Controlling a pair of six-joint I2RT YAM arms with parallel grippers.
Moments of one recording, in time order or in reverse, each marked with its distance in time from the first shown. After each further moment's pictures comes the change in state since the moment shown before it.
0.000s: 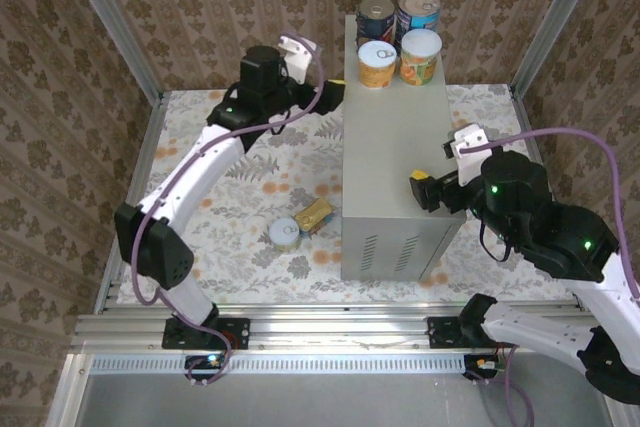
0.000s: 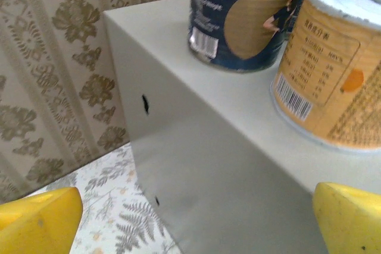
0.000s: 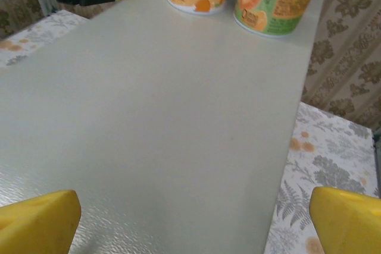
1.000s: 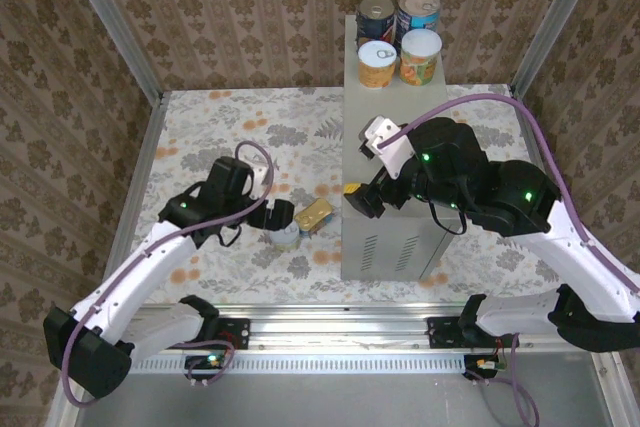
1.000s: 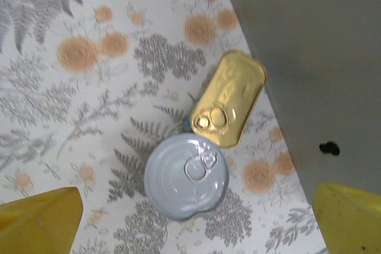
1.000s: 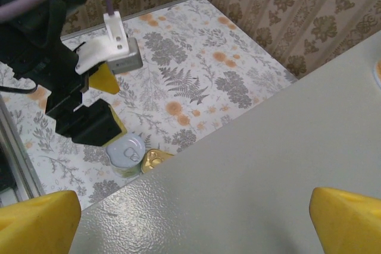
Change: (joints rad) left arm -0.053 -0.635 -0.764 -0.489 -0.121 -0.263; right arm 0.173 0.332 0.285 -0.039 -0.267 -0.140
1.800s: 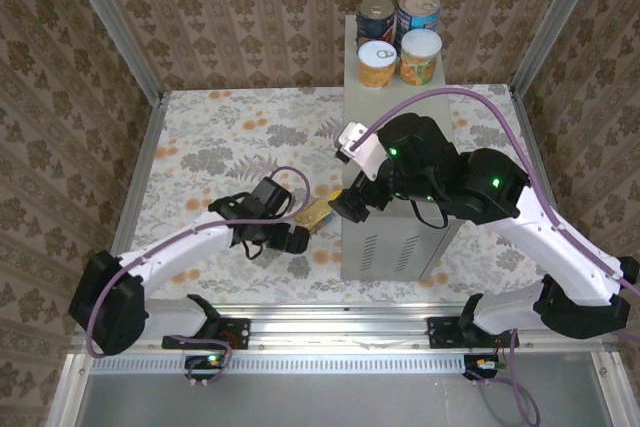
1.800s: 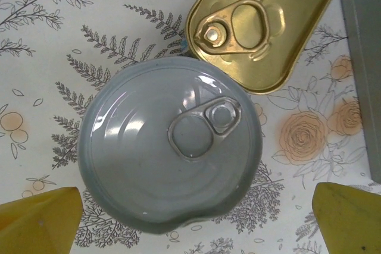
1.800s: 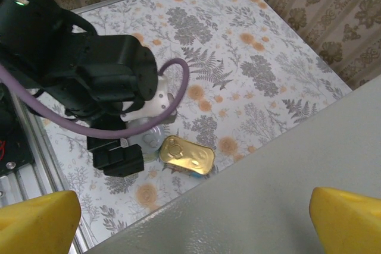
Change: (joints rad) left arm -0.145 0.249 -0.116 0.074 -0.069 -0.114; right arm 0.023 0.113 0.071 -0.061 -0.060 -0.015
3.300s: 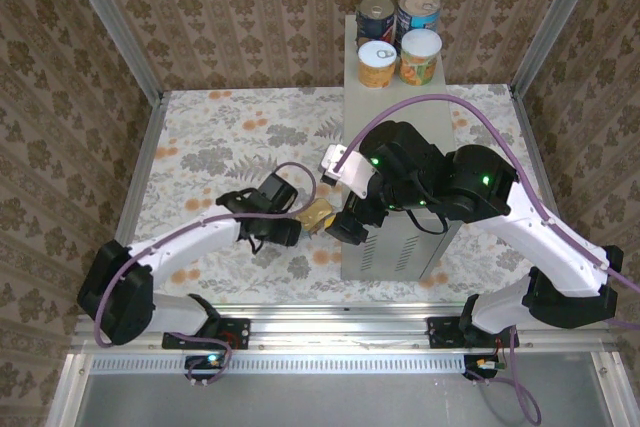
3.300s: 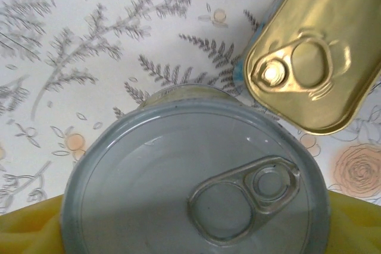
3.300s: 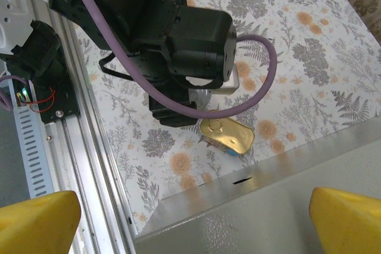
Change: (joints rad) left arm -0.003 0.047 0.061 -0.021 -0.164 0.034; right arm 0.082 0.087 0.137 -0.185 -0.069 -0.032
